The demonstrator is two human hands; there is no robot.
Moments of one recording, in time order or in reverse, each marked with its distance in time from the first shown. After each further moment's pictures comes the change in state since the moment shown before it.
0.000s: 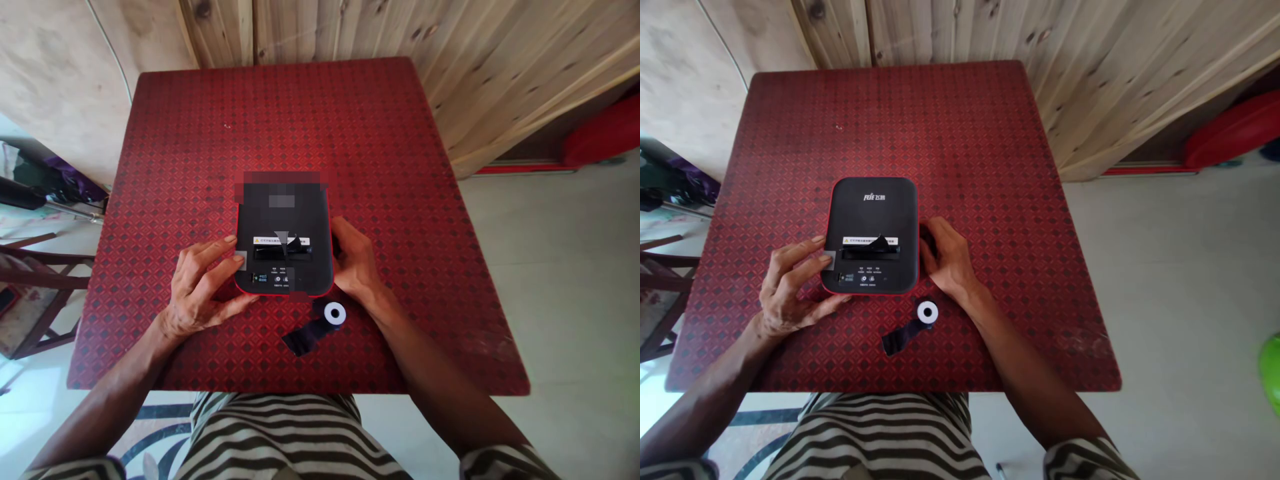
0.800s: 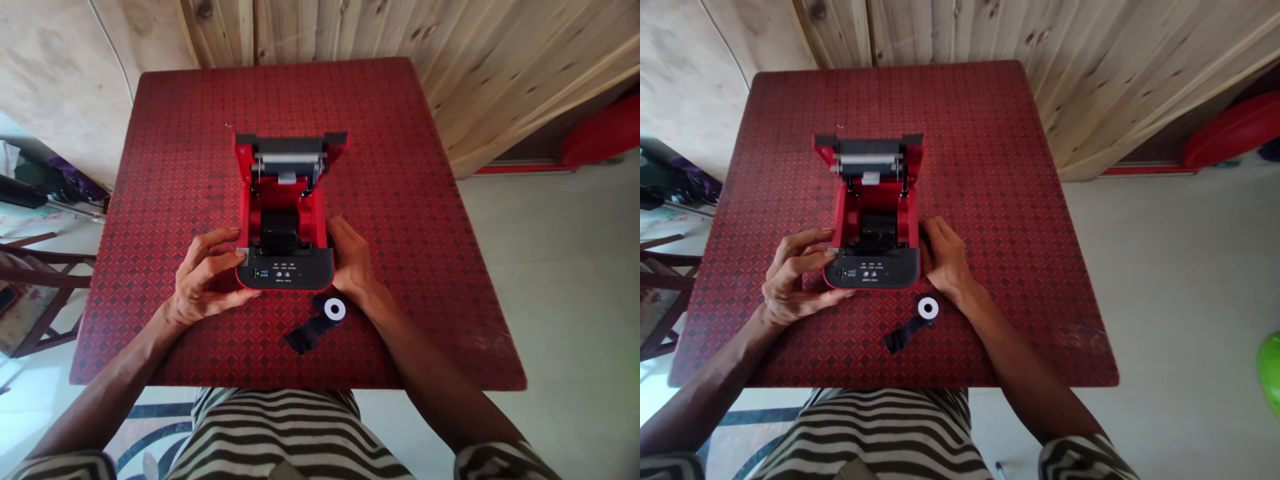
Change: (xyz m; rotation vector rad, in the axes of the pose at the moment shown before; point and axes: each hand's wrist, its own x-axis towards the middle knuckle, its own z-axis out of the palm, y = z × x) left_hand 0.009 -0.004 0.003 -0.271 -0.018 -0.131; right_hand -0.003 -0.001 0.004 -0.068 -0.016 -0.031
